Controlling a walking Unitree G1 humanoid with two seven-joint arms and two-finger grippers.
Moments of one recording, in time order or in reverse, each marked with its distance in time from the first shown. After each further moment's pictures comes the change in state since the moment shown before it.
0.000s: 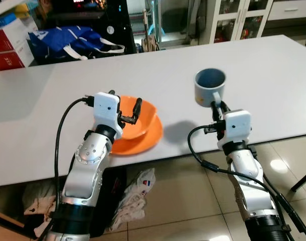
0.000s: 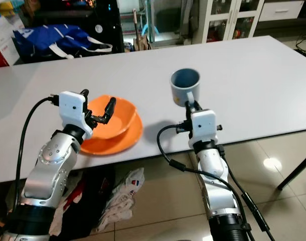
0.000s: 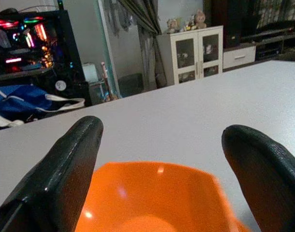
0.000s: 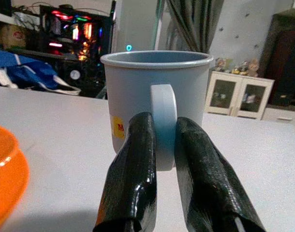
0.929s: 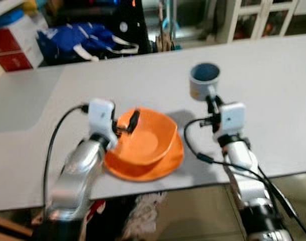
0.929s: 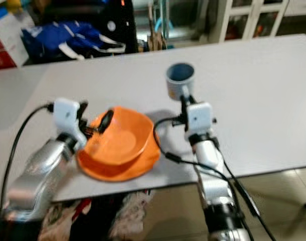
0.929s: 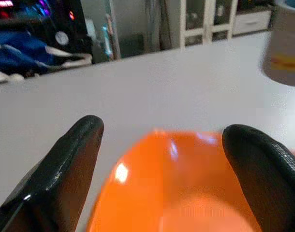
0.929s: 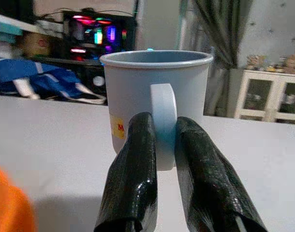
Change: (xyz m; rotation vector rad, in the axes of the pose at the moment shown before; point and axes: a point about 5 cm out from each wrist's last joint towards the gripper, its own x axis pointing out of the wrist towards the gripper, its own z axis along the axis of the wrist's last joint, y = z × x) left arm -0.033 0.004 -0.008 -0.103 0.154 -0.084; right arm 0.018 0.006 0.002 0.015 -0.010 0.044
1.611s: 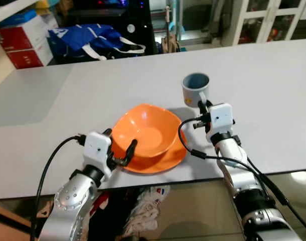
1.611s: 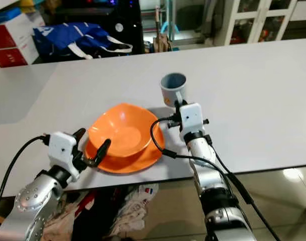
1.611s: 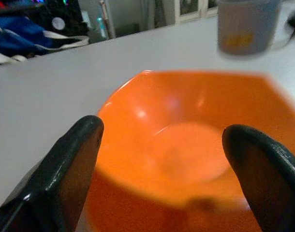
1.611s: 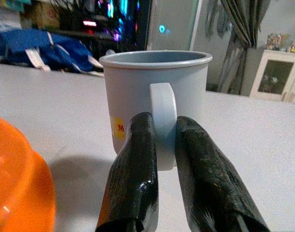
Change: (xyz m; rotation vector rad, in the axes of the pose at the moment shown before) left arm -0.039 -0.017 -0.030 0.002 0.005 -0.049; right arm 0.017 0.000 -0.034 -0.019 0.109 0.019
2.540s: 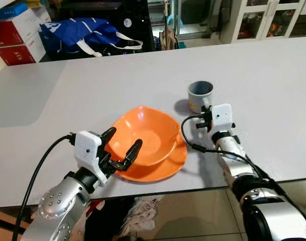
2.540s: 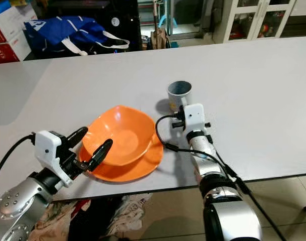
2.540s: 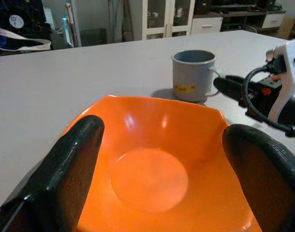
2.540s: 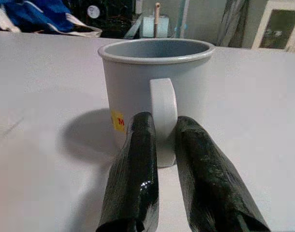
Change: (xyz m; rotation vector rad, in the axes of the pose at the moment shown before) left arm -0.022 -0.004 0.023 -0.067 -0.029 -0.126; right arm 0.012 -0.007 -0.023 0.063 0.133 -0.031
